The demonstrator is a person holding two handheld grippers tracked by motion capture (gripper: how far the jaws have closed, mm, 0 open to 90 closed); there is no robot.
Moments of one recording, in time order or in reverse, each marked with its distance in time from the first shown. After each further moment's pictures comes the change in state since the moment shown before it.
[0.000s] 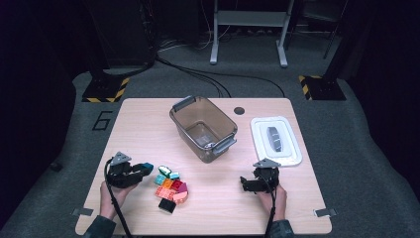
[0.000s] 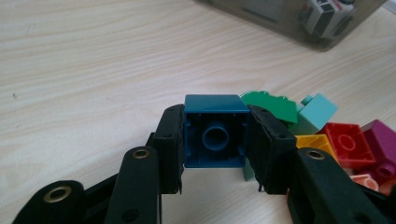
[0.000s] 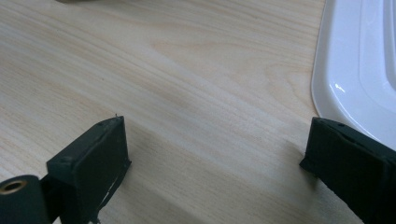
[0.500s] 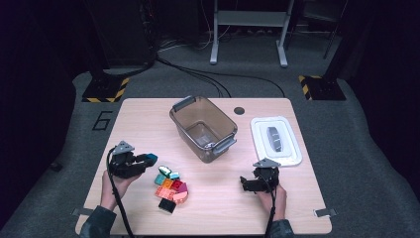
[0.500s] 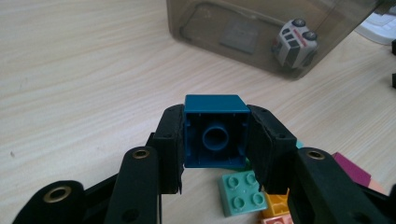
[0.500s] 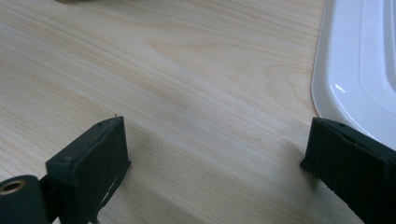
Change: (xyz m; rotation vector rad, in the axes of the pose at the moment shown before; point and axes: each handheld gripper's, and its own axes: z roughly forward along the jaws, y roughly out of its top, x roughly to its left) left arm -0.011 0.040 -0.006 -0.018 -0.039 0.063; right arm 0.000 0.000 0.001 -0.001 0.000 -0.005
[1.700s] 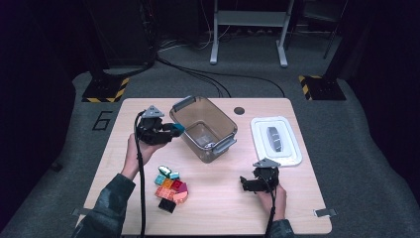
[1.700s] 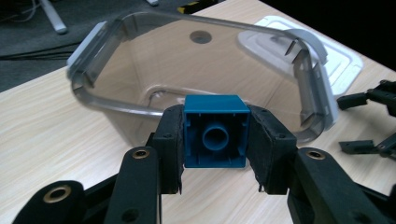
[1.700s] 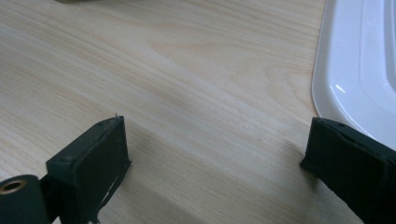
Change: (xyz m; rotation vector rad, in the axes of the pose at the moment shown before) left arm -0.047 0.120 0.030 -0.024 -0.095 0.159; right arm 0.000 0.000 0.000 0.002 0.000 0.003
